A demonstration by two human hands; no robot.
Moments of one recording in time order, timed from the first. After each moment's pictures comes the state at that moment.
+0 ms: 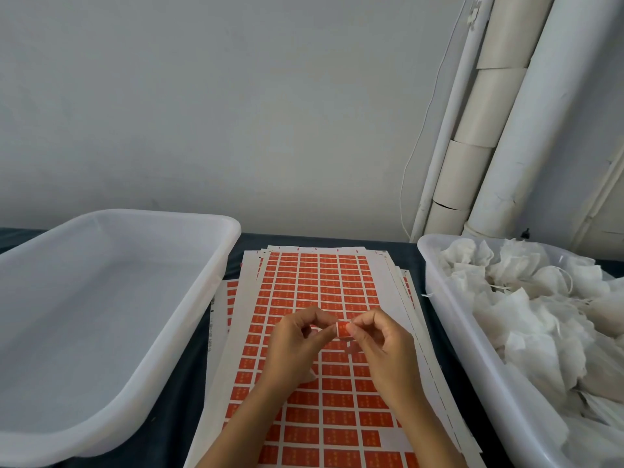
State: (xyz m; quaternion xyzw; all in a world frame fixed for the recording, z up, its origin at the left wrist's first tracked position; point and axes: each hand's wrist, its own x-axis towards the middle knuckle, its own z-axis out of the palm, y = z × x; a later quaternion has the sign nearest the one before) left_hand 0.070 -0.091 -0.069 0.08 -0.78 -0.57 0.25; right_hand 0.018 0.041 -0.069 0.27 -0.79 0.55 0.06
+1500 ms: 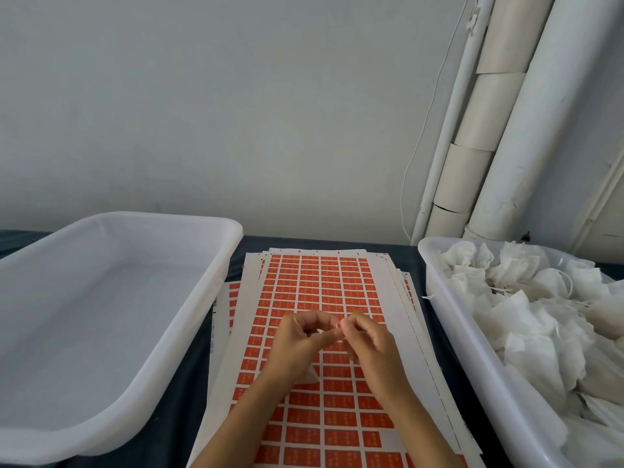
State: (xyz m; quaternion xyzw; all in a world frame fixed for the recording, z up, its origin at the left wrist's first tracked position) left_hand 0.069 -0.094 -0.068 0.04 -0.73 -0.65 0.21; right_hand 0.013 0.028 -0.078 0.31 -0.77 0.57 0.00
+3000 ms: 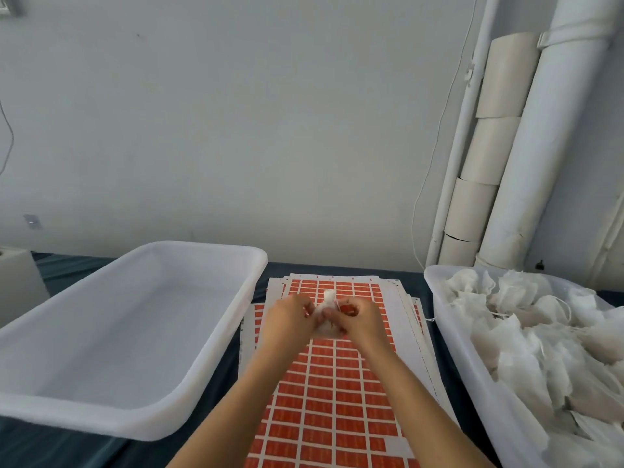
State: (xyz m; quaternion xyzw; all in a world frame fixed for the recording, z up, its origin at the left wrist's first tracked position) left_hand 0.073 -0.123 0.002 0.25 -0.93 -0.25 0.14; right_hand -0.004 -0.019 -0.022 0.25 -0.79 0.55 -0.05
